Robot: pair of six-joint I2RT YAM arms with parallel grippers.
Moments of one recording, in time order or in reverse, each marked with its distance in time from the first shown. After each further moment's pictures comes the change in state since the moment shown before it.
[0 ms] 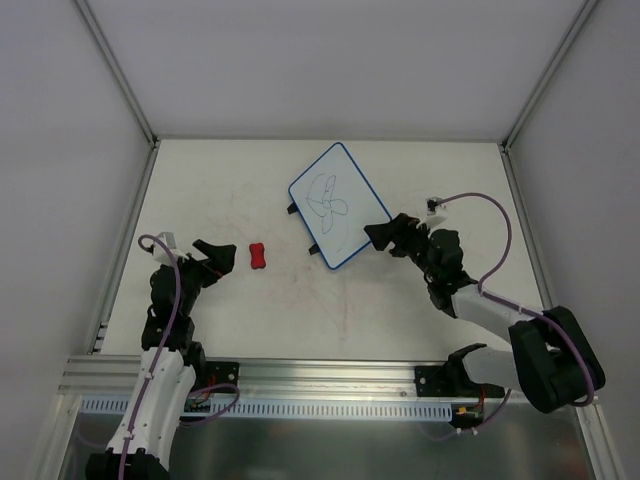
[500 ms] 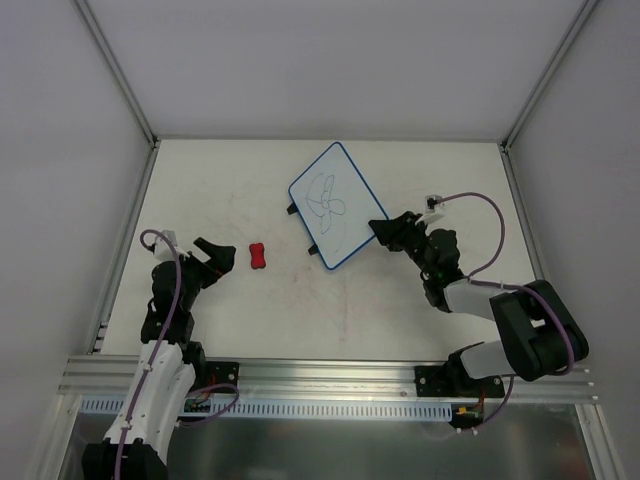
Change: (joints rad) left arm 0.000 0.064 0.031 -0.050 -0.022 -0.001; right arm -0.015 0.191 -0.005 0.306 -0.024 0.040
